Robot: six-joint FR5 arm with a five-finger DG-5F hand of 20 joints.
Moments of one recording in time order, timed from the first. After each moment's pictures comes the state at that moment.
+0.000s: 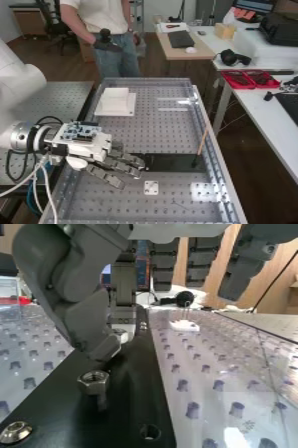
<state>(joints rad) 1.23 -1.97 -2.15 -2.33 -1.83 -0.88</state>
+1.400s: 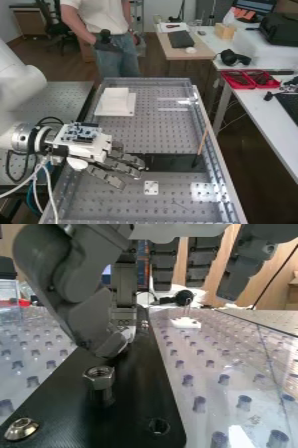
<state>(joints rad) 1.23 -1.98 -2.15 -2.32 -1.82 -0.86</state>
